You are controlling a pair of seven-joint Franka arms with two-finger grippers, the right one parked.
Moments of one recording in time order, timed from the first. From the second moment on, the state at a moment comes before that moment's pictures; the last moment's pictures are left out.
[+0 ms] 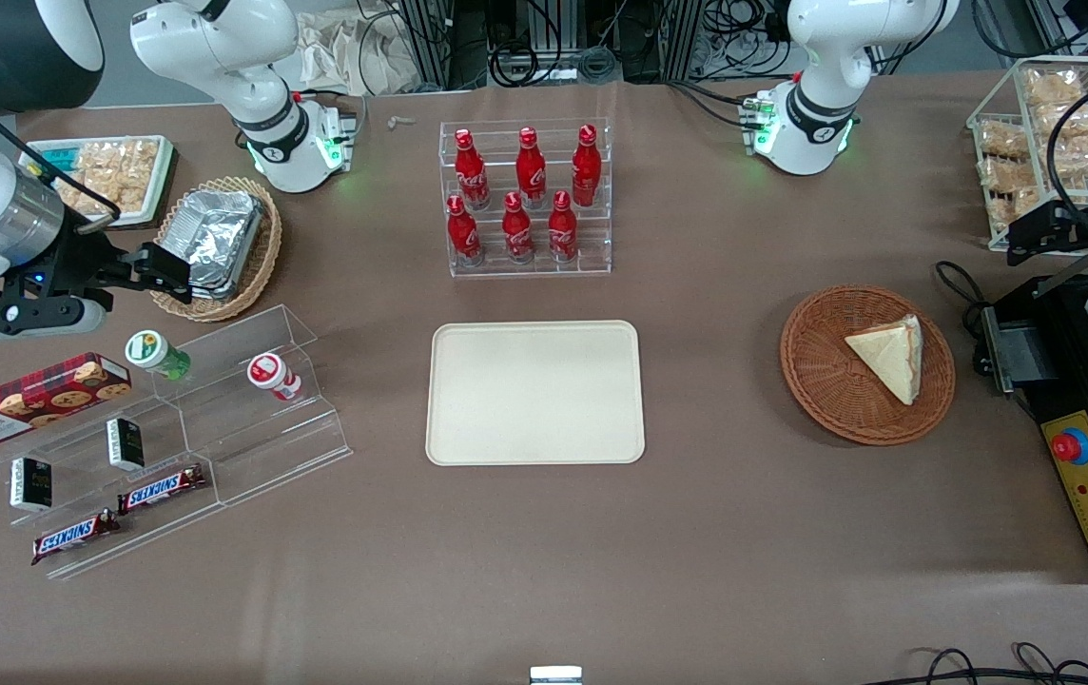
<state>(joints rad) 0.07 0.01 -0.04 -1.54 0.04 1.46 0.21</state>
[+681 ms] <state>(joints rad) 0.07 0.02 -0.04 -1.55 0.04 1.45 0.03</state>
